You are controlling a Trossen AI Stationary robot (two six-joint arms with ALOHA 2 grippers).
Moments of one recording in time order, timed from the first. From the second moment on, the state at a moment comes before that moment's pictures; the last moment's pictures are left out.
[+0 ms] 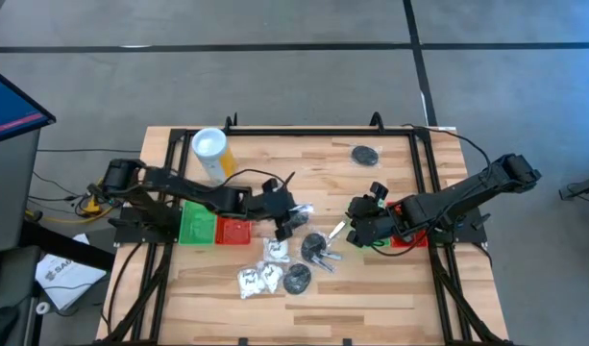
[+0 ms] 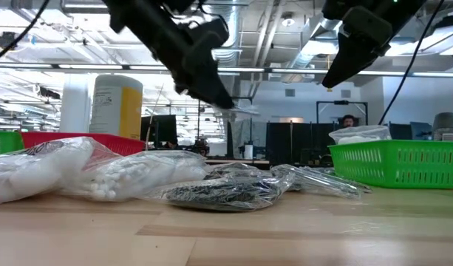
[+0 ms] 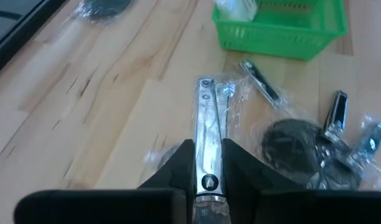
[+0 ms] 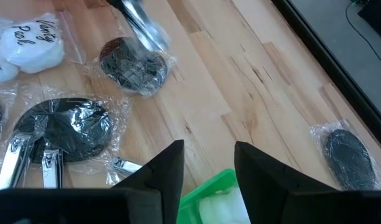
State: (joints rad) left arm -0.08 1.63 0.99 -0.09 -0.36 -0.20; right arm 0.36 1.31 0.91 -0.70 0.68 0.57
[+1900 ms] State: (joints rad) left arm -0.30 1.26 0.65 -0.81 -0.54 -1.13; right arm 0.35 1.31 0.91 -0.70 0.69 0.57
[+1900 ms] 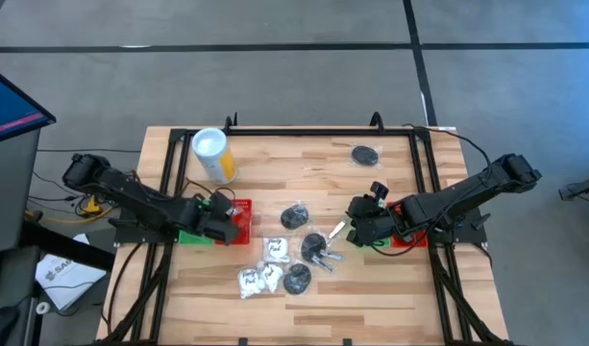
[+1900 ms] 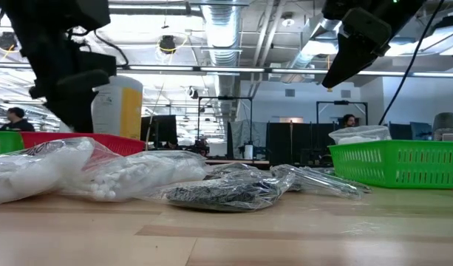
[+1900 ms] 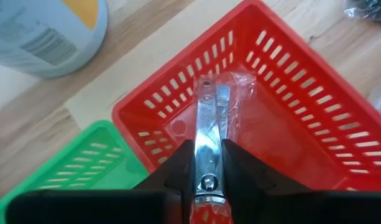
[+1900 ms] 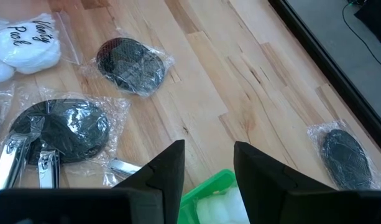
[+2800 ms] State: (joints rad) left arm -0.28 1.09 0.60 -0.48 -0.63 -0.90; right arm 0.19 1.31 0.91 -0.70 0.71 0.57
